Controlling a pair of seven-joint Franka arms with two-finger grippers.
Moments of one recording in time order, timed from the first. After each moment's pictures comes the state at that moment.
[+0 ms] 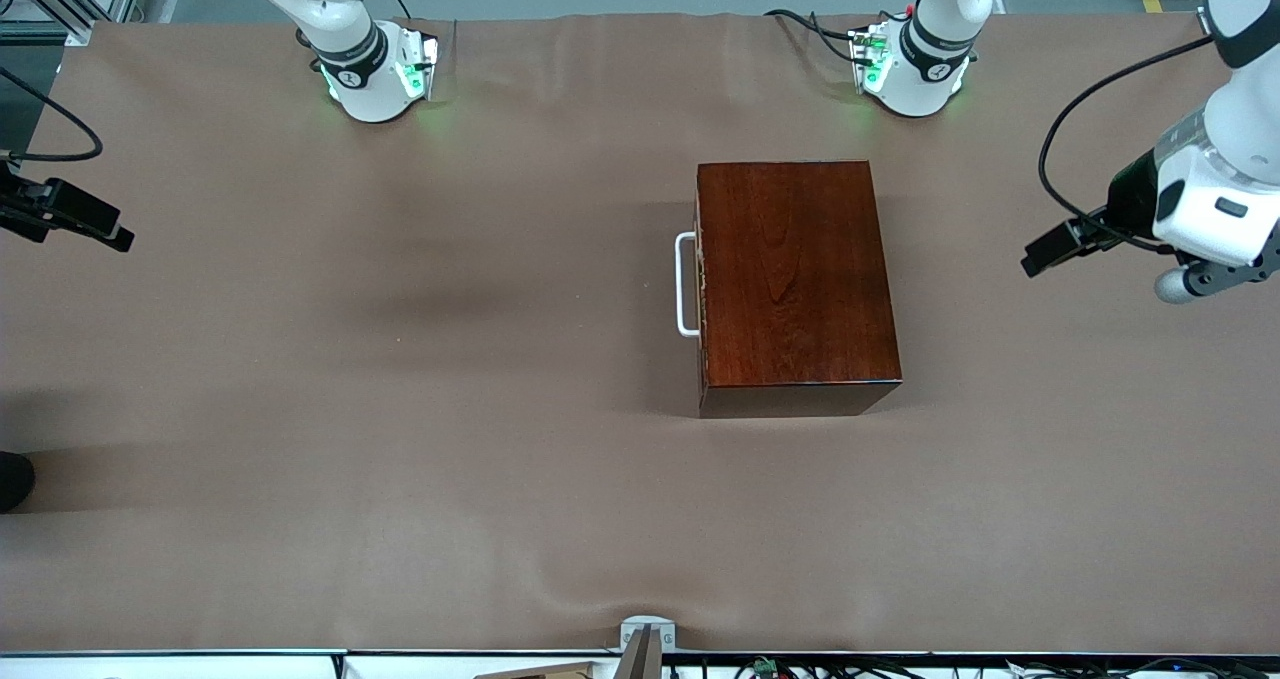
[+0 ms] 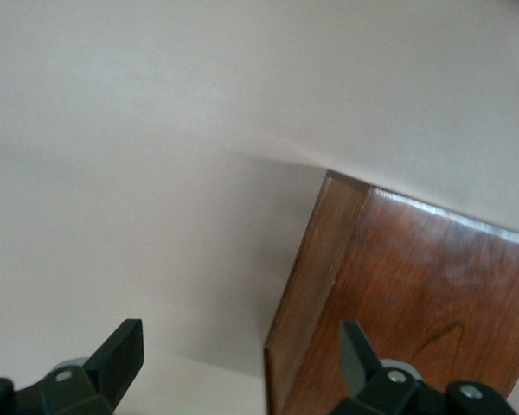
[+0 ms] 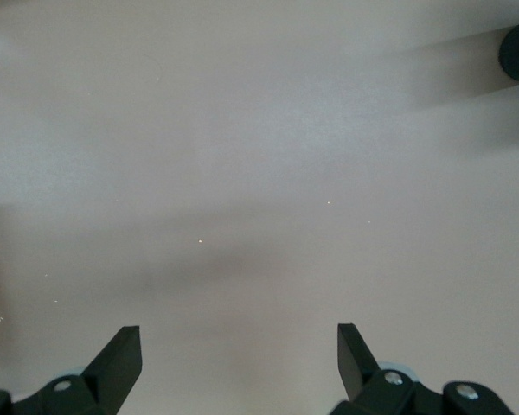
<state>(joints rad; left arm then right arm) -0.05 0.04 -0.07 -1.61 -0.05 1.62 -0.34 -0.03 0.05 -0.04 -1.47 0.04 1.51 0.08</state>
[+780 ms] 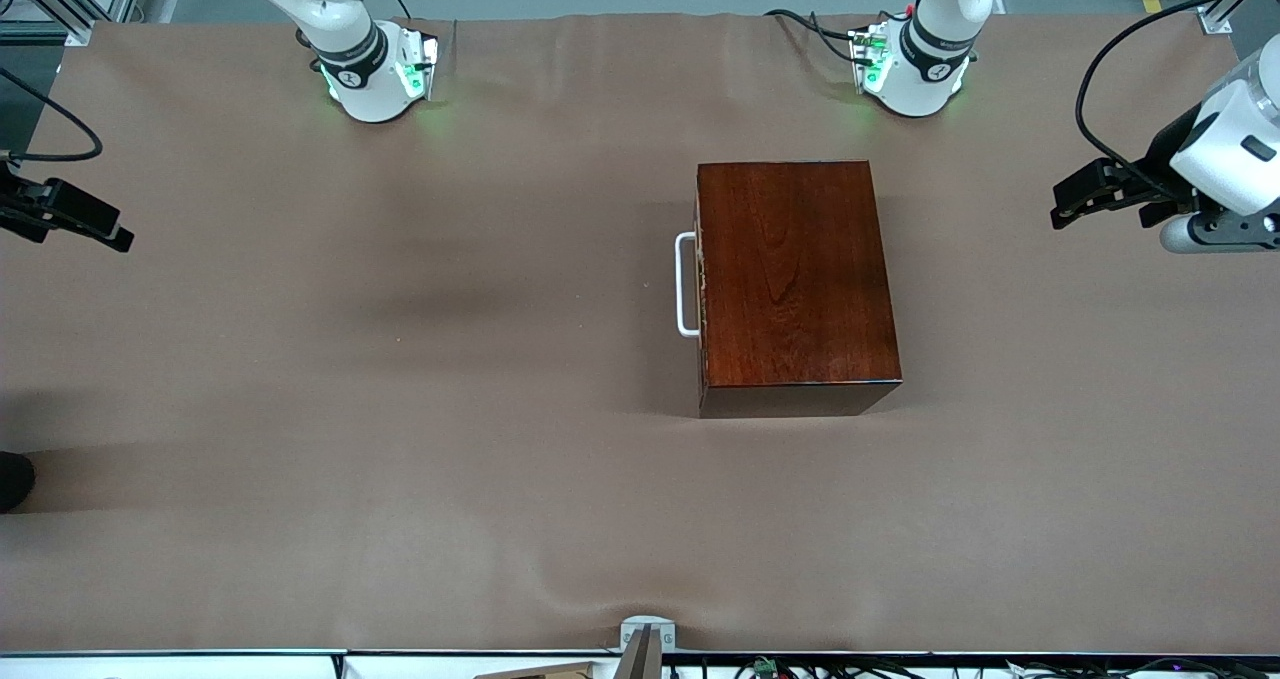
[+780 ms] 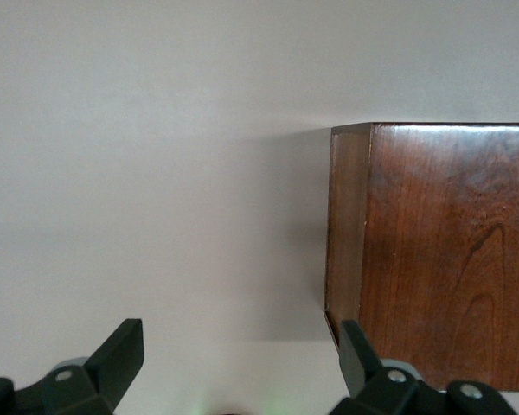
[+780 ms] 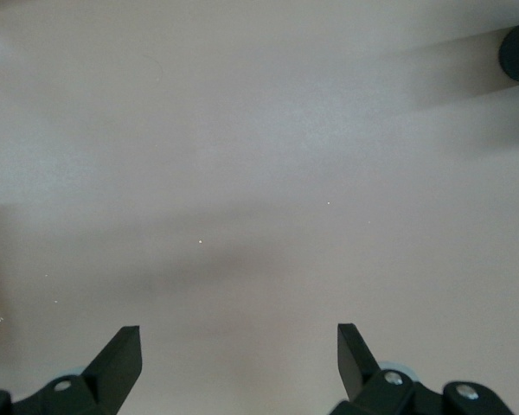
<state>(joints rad) -0.03 0.01 -0.07 -1.54 -0.02 1.51 -0.10 -0.03 0.05 -0.04 -1.47 0.04 1.51 0.08</state>
